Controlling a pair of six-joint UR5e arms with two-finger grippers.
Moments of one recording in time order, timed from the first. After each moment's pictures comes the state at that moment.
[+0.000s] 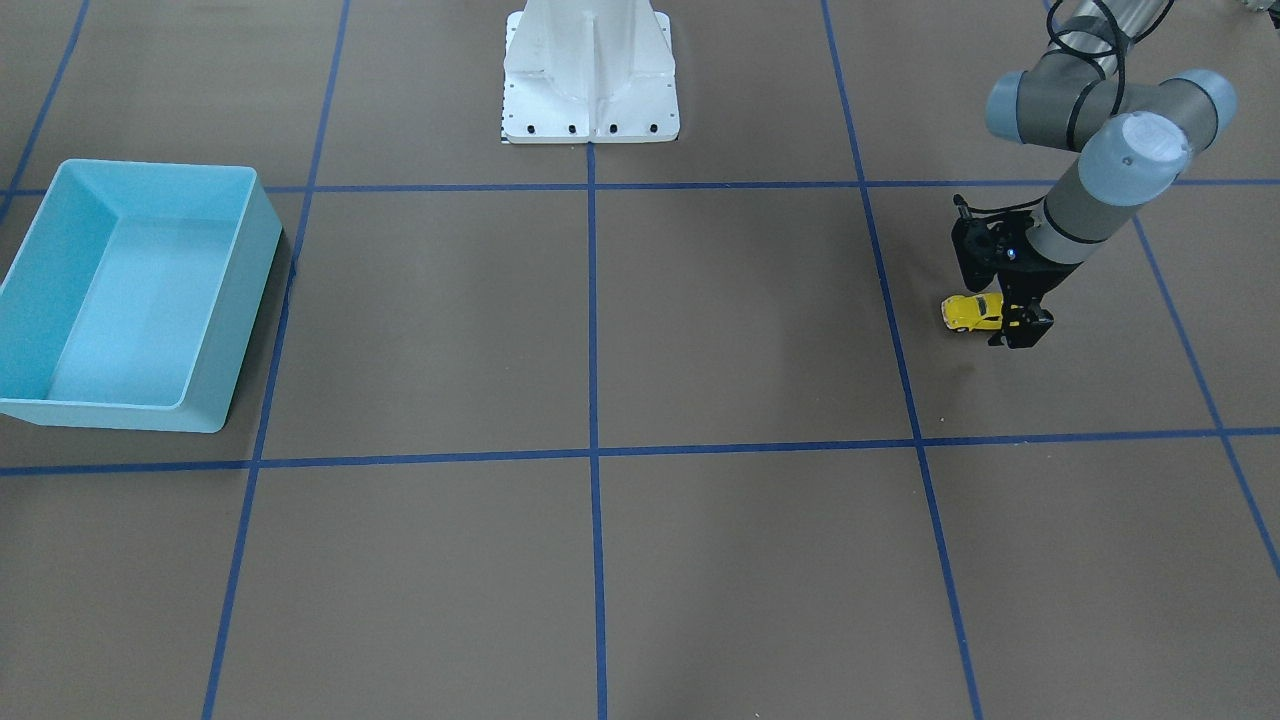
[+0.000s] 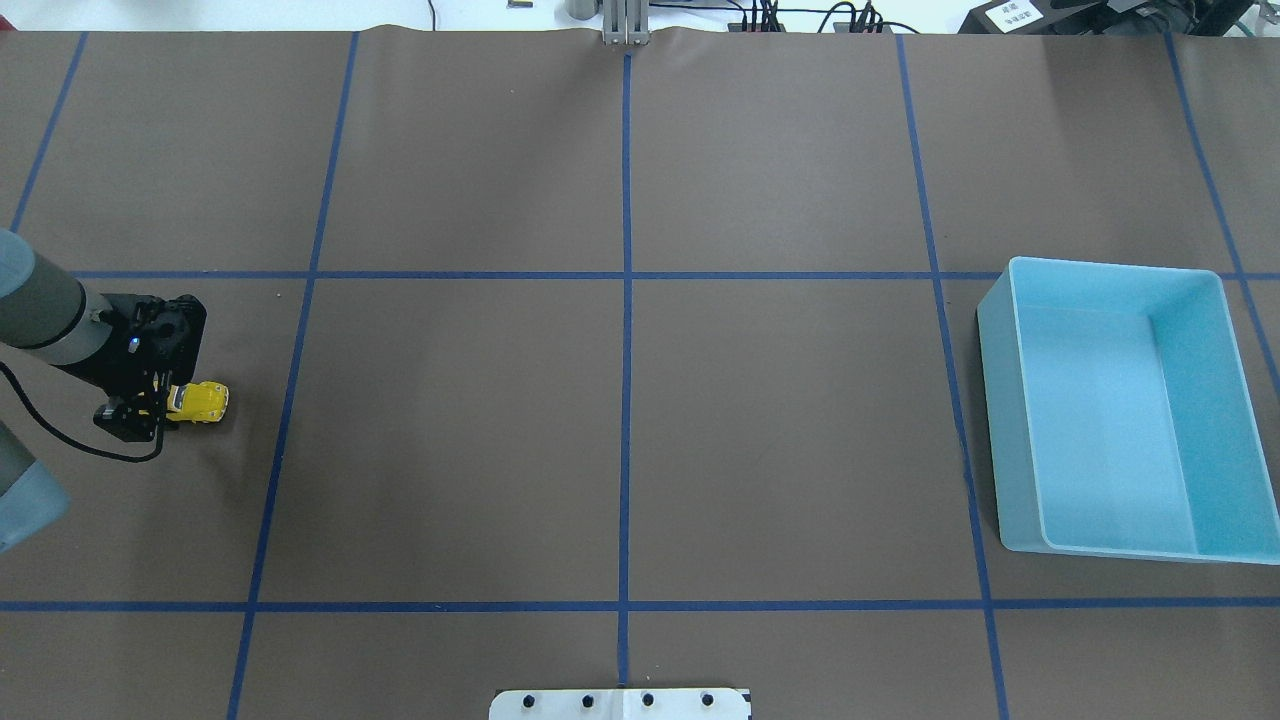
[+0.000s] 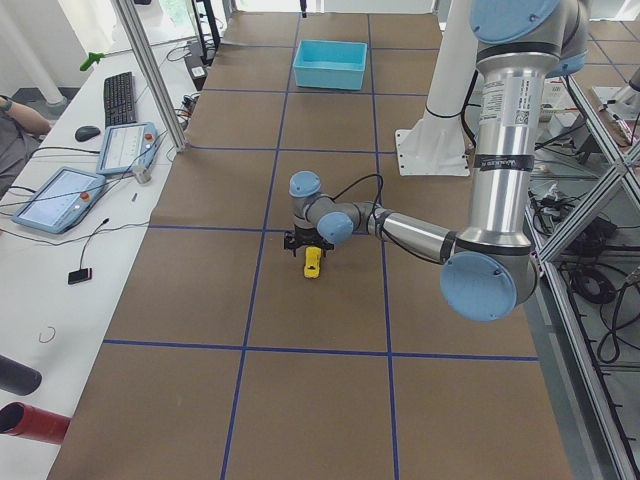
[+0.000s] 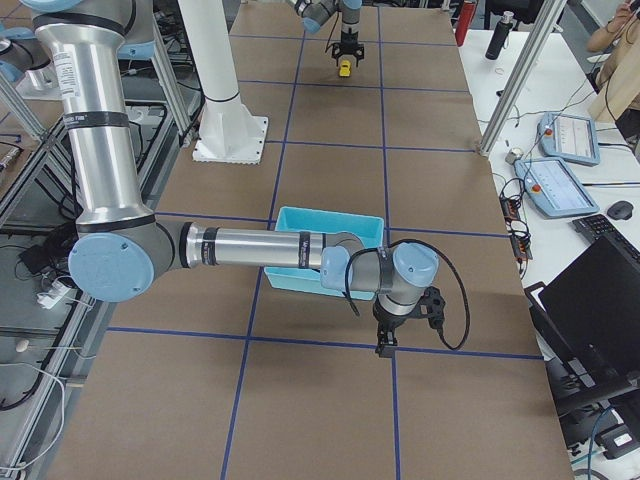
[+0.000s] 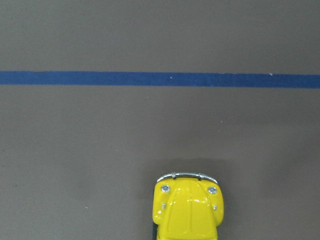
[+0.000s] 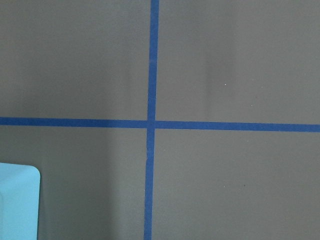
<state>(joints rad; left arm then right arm) -0.83 -1.62 -1.70 -1.96 -2.10 0.65 1.51 -1.44 1.43 -1.60 2.29 0.00</state>
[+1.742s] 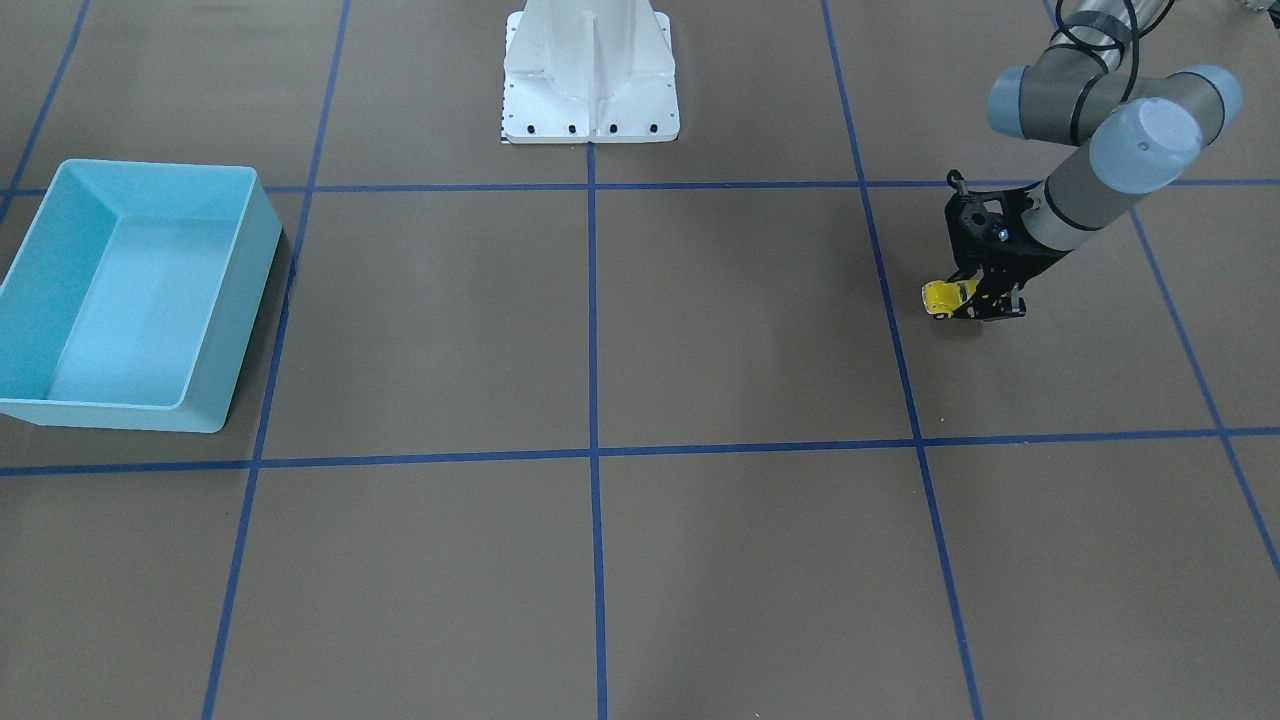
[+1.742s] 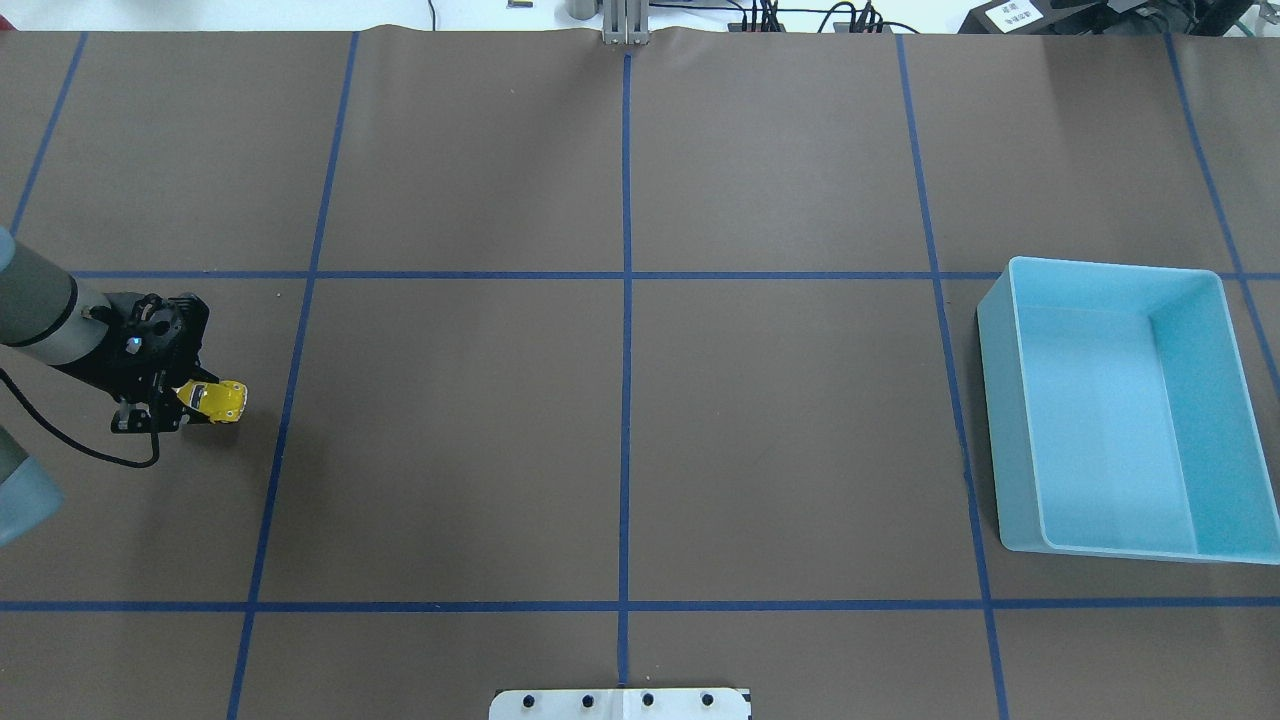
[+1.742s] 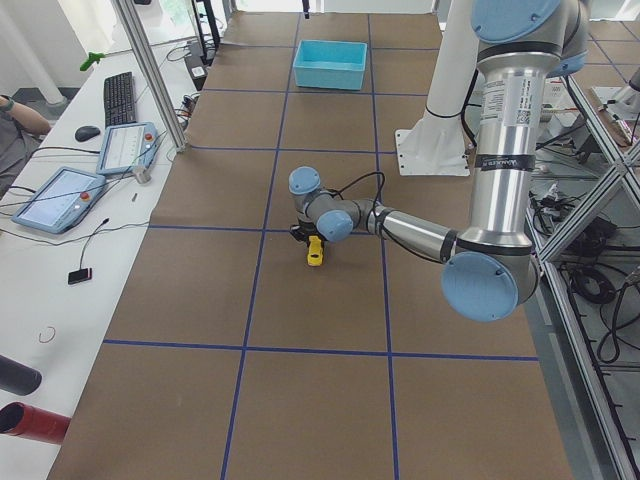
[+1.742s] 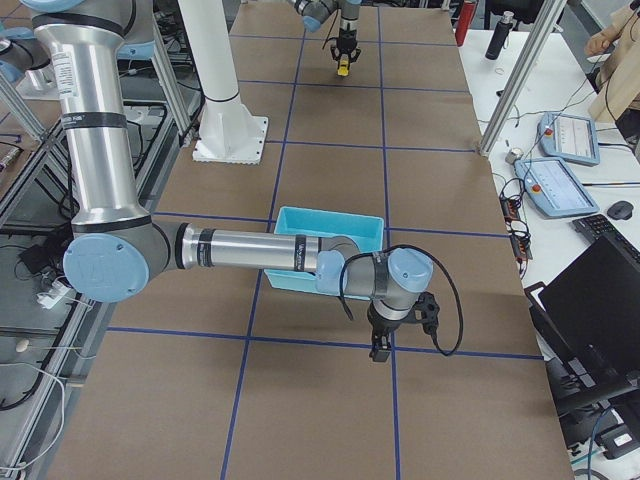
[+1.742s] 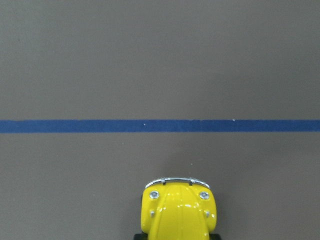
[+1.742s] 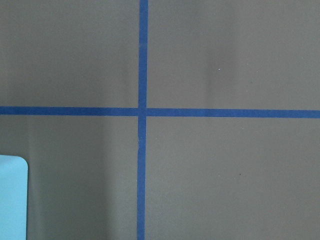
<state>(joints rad) -0.84 -1.61 -1.74 -2.04 -2.22 0.64 1.50 -1.46 1.43 -1.59 2.29 0.00</state>
